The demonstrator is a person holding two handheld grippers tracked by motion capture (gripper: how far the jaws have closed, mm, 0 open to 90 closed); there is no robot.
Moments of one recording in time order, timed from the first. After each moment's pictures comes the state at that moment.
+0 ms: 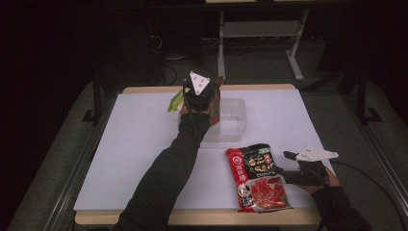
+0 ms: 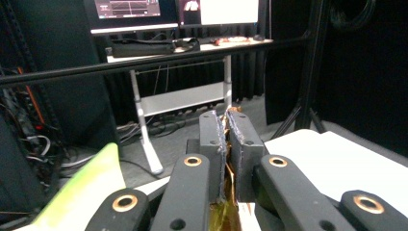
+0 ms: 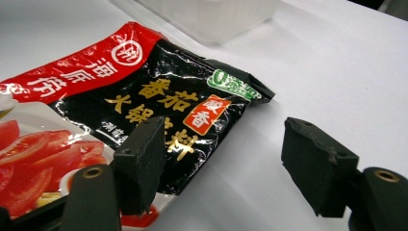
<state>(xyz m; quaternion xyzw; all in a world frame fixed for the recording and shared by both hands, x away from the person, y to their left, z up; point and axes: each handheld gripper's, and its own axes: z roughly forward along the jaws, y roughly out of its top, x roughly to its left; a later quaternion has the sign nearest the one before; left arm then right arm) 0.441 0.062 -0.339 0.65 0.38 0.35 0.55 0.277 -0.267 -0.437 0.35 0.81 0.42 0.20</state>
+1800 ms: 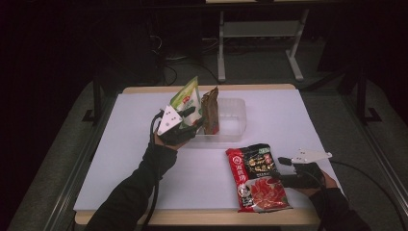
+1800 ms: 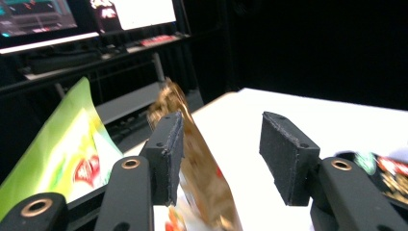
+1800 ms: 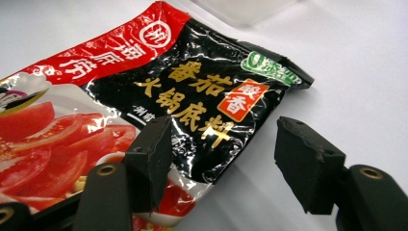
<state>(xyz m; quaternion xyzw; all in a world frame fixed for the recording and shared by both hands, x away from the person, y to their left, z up) 0.352 0.148 -0.363 0.74 0.23 0.29 0.57 0.274 -0.258 -0.442 0.33 0.83 0.41 0.15</state>
